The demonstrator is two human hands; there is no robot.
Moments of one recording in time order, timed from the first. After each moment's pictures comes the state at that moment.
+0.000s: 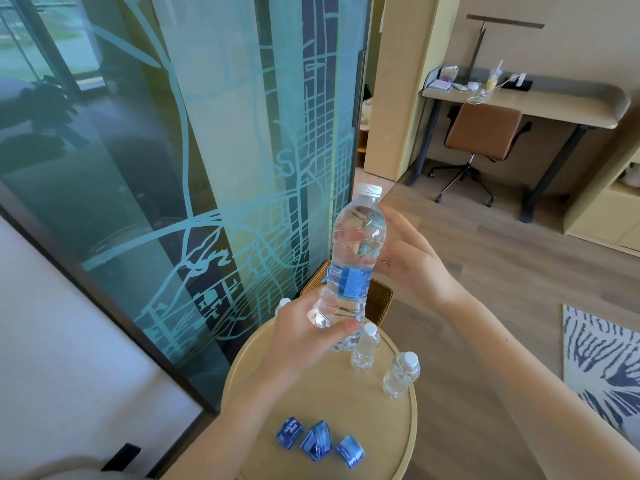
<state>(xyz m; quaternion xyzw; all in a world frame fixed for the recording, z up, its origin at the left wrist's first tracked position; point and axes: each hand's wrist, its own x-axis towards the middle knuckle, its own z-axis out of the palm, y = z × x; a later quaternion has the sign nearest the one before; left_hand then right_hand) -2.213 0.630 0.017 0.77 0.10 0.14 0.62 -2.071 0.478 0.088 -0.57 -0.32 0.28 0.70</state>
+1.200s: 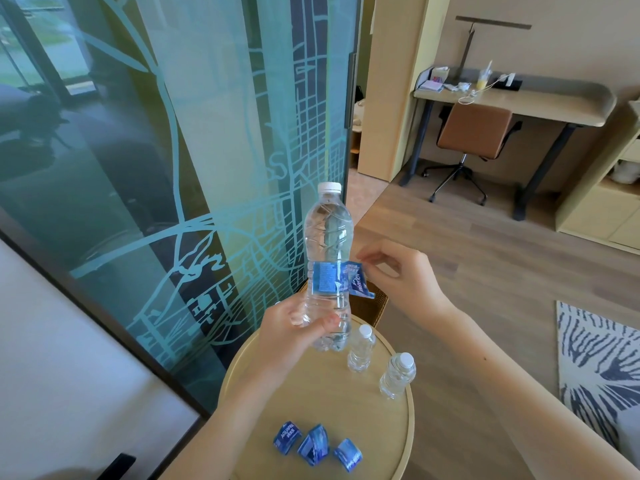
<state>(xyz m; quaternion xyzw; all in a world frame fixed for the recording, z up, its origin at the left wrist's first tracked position) -2.212 0.640 0.010 0.72 0.11 0.14 0.67 -2.079 0.470 0.067 -0.79 -0.35 -0.01 0.50</state>
